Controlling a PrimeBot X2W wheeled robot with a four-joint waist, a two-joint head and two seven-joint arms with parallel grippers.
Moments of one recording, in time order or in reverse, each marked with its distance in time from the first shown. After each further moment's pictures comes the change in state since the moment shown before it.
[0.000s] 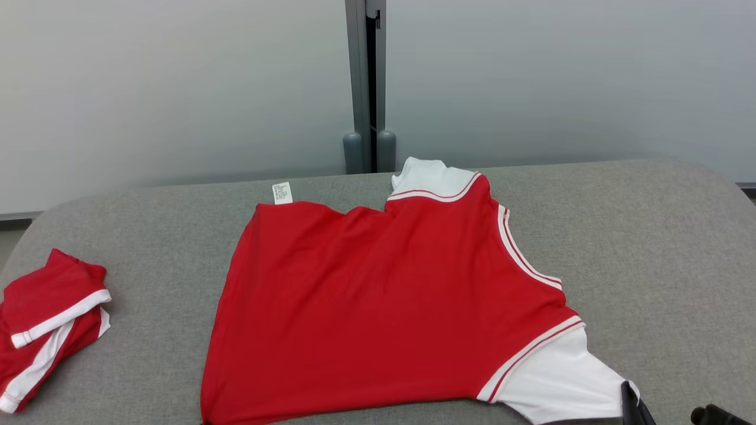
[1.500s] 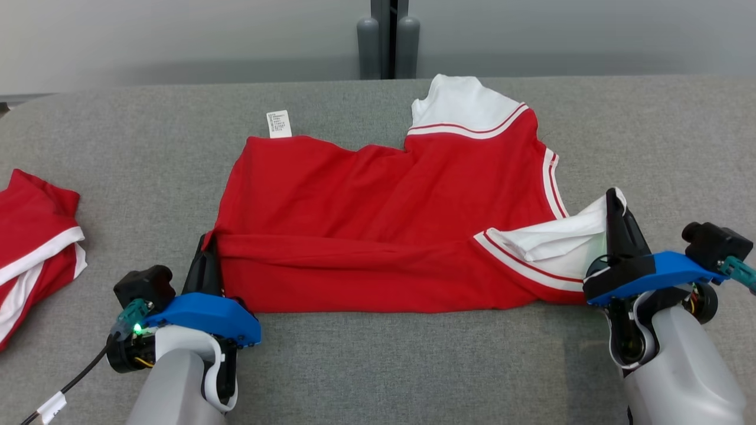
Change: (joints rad) left arm -0.332 0.003 -0.045 -0.135 0.046 -0.020 0.004; right arm -0.395 -0.013 0.067 -0.040 -0.043 -0.001 -0.001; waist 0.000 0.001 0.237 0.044
